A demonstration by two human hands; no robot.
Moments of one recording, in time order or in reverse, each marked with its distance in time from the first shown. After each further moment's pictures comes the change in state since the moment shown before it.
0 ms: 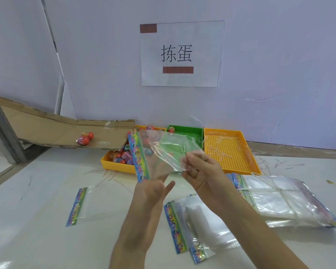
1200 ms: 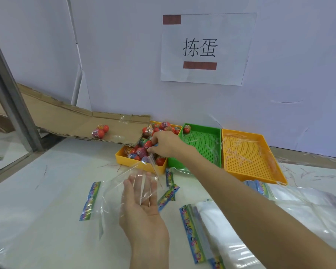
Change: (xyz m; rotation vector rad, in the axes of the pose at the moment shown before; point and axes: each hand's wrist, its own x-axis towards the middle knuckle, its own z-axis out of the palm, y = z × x) left_hand 0.002 -0.022 -0.021 -0.590 0.840 0.091; right_hand 0.164 0.047 0.067 -1.852 -0.306 -0.077
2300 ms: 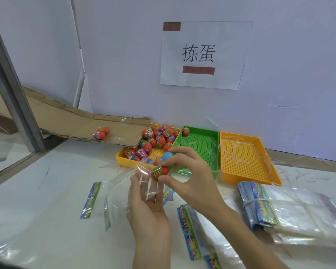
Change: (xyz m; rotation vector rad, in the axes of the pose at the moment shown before) left_hand -0.008 -0.006 0.005 -0.039 -0.113 -0.041; right_hand -0.148 0.003 0.018 0.607 0.552 -0.239
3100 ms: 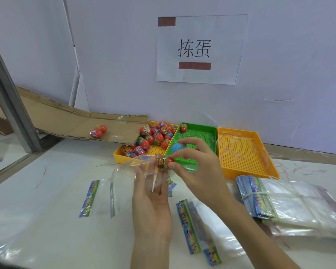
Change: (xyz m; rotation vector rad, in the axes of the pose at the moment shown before) left_hand -0.002 0.001 0.002 0.044 -0.225 -0.071; right_hand 0.001 0.003 -0.015 -0.141 0.114 -0.018
